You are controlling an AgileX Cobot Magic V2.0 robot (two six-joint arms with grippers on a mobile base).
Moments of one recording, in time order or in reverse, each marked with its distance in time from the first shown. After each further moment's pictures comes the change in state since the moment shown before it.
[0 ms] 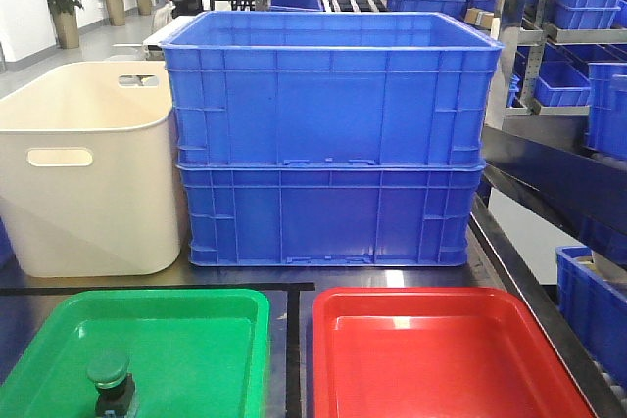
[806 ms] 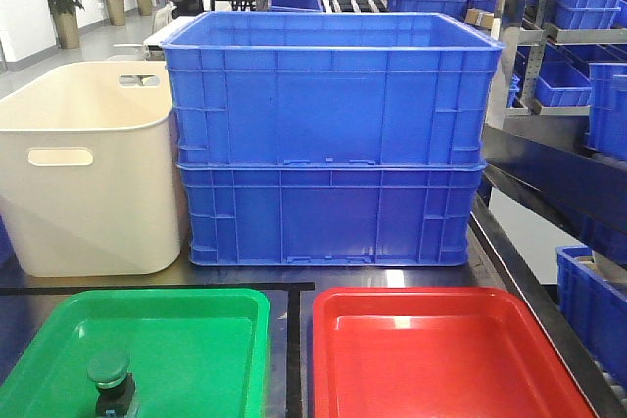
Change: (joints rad) left arm 0.000 0.000 0.000 0.000 0.004 0.000; right arm -0.135 -0.367 0.367 -0.146 -0.005 0.109
